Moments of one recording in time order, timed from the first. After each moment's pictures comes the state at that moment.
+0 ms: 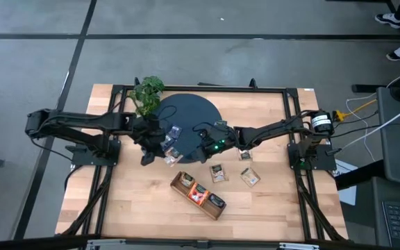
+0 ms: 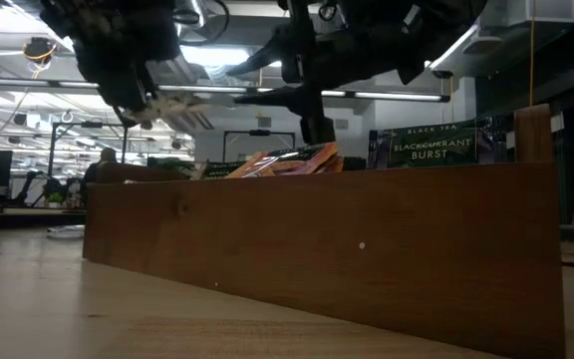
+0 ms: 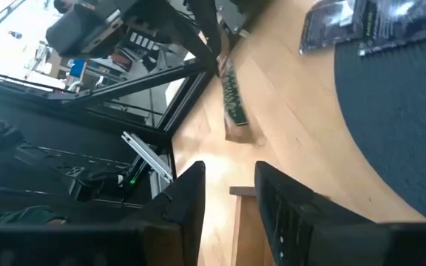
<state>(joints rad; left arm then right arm) 0.12 1.07 0.71 -0.53 0.39 -0.19 0.02 1.81 1.05 0.41 -0.24 1.00</state>
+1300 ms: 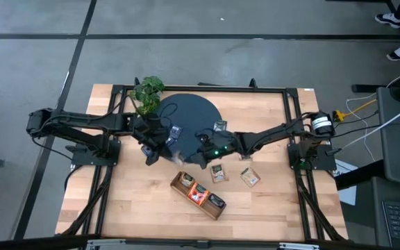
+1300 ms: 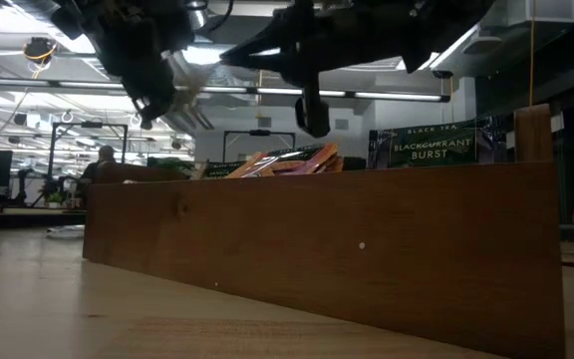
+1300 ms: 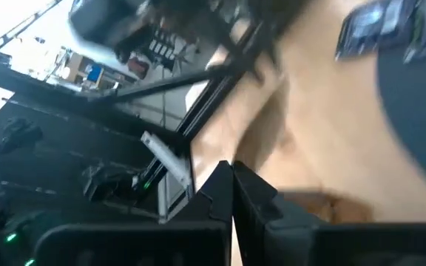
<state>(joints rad) 0.10 1.10 0.71 -0.36 0.39 -0.25 0.10 1.81 1.05 0.48 -0.16 1.00</state>
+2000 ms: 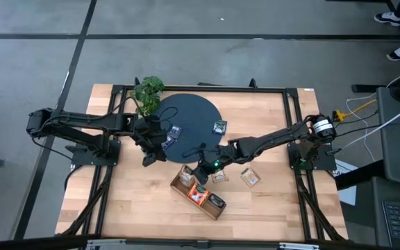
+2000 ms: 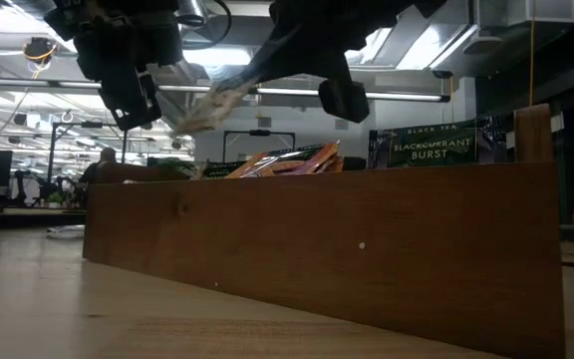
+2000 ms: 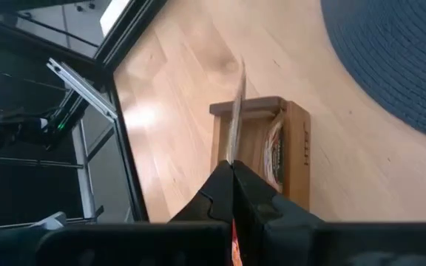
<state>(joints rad) 0.10 1.10 0.71 -0.49 0.44 -0.30 0.20 1.81 1.27 -0.12 -0.07 0.93</state>
